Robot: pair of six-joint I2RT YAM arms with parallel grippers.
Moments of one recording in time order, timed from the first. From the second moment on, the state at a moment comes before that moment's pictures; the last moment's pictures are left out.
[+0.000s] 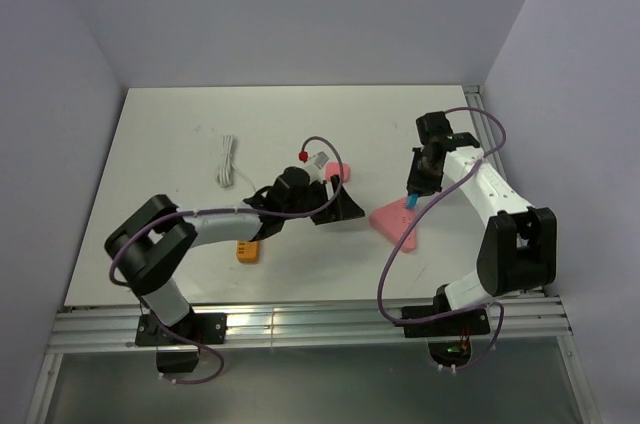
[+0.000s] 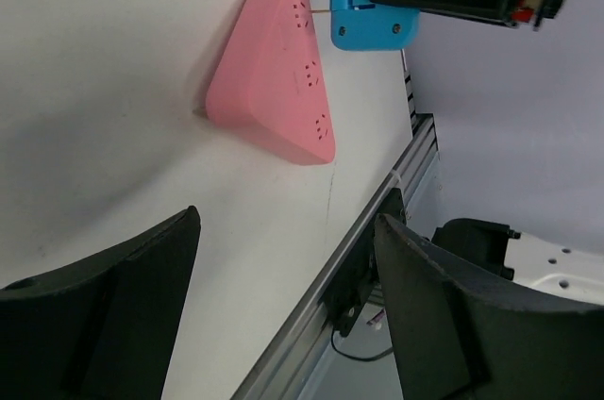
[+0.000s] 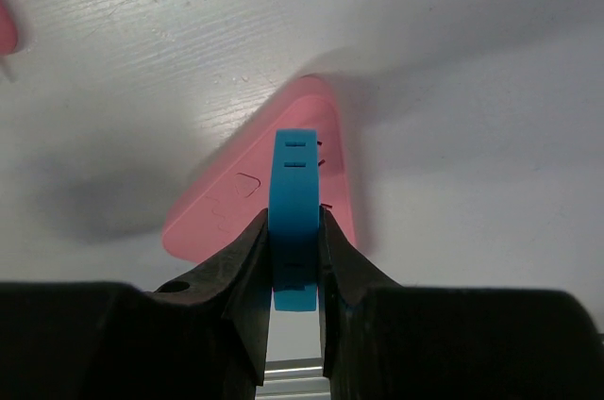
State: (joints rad) left arm -0.85 1.62 0.81 0.41 0.30 -0.96; right arm 0.13 1.48 1.13 -0.88 0.06 0.44
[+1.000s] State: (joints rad) left arm -0.91 2.04 1.00 0.66 0.24 -1.08; right arm 0.13 1.40 1.10 -0.84 0.04 0.44
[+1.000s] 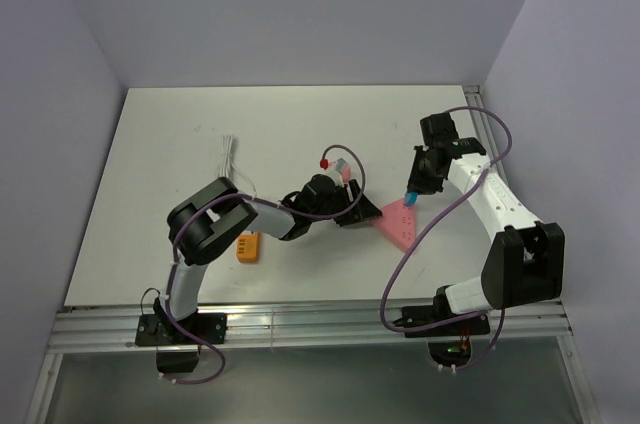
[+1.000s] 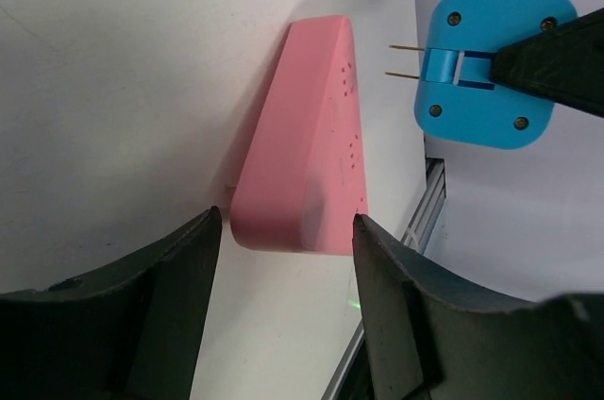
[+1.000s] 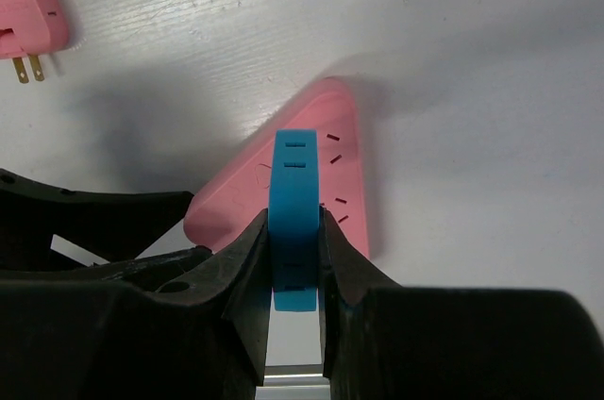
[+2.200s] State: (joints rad) left arm -0.91 2.09 1.06 0.61 0.29 -1.10; right arm 0.16 1.40 1.09 -0.83 -0.01 0.42
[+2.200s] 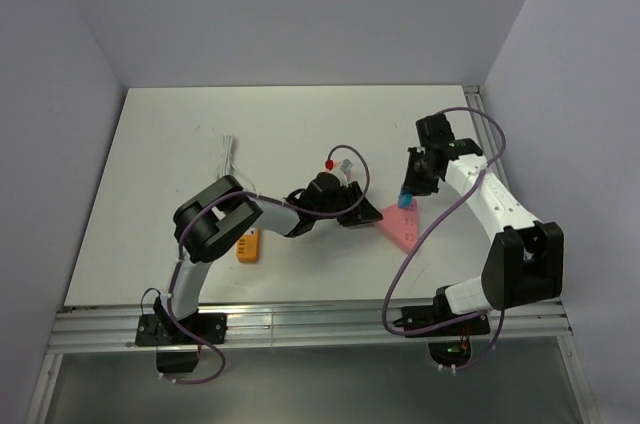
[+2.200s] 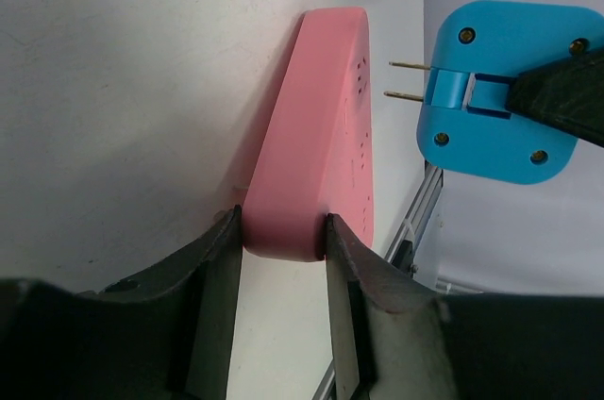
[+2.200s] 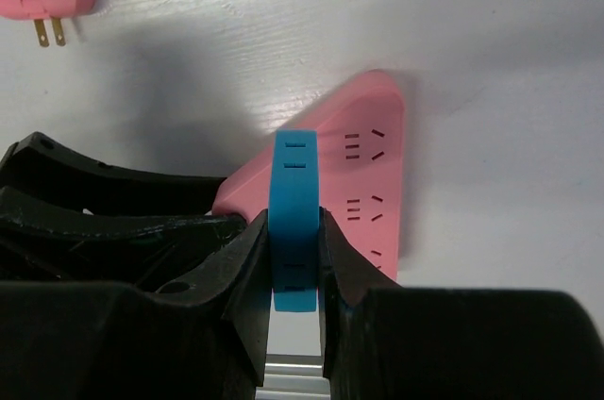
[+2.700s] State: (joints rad) left arm -0.80 1.87 0.89 0.45 0.32 -0.96; right arm 0.25 1.43 1.09 -0.84 -0.08 0.38
